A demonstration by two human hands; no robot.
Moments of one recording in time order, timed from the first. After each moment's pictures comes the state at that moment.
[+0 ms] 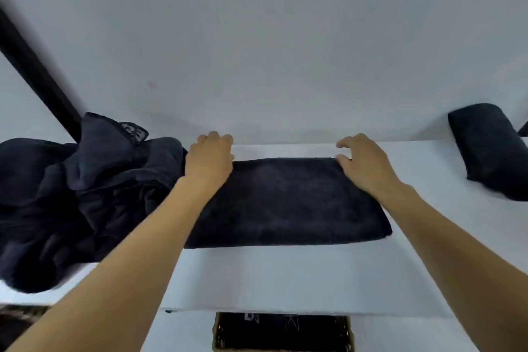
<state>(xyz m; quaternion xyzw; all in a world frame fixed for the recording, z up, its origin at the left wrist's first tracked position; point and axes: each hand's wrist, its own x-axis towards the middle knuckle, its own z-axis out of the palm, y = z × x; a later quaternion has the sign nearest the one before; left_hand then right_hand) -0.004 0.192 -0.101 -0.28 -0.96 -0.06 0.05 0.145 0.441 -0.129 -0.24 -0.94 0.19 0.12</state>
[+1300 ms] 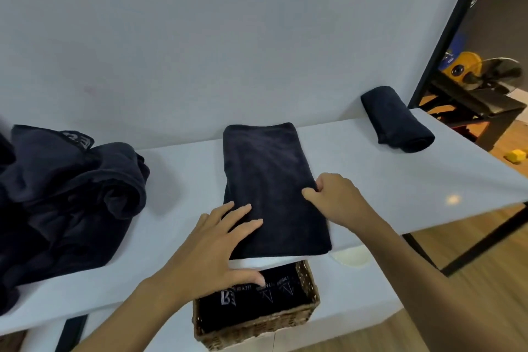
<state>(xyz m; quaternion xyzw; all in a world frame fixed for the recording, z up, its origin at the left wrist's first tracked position) 0.140 0.124 -0.139 -0.60 -0.80 -0.06 -0.08 0.267 0.342 -0.109 -0.40 -0.87 0.30 0.04</state>
